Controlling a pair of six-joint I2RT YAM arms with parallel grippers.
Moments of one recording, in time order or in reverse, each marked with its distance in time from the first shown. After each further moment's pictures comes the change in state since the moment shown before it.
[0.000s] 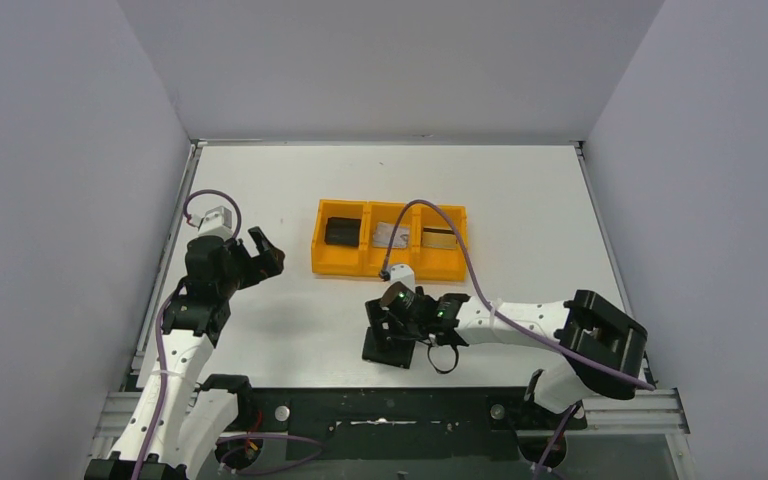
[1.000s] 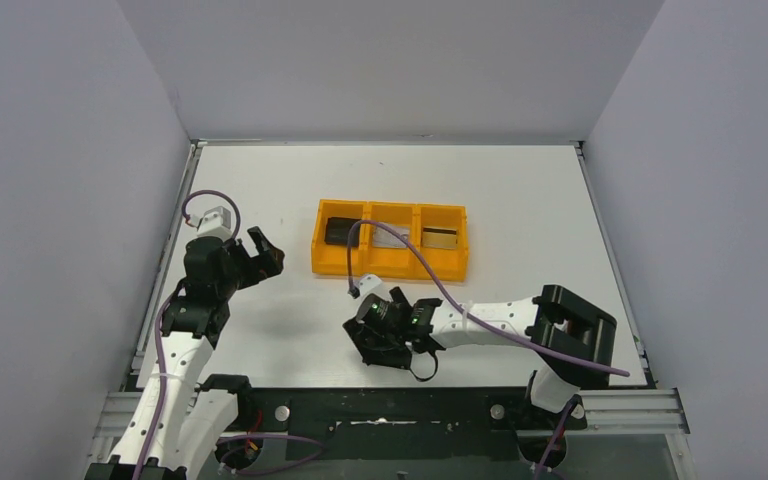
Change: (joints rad) left arm 0.000 -0.015 0.000 -0.001 0.000 0.000; right arm 0.146 0.153 0.164 -0.076 0.088 -0.249
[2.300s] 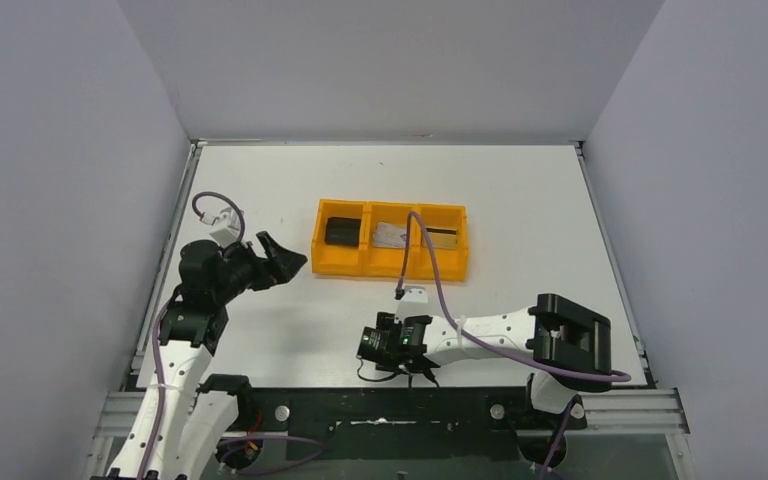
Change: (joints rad) left arm 0.000 -0.056 0.002 0.043 0.335 -0.083; right arm 0.135 -0.008 0.019 -0.374 0.309 0.949
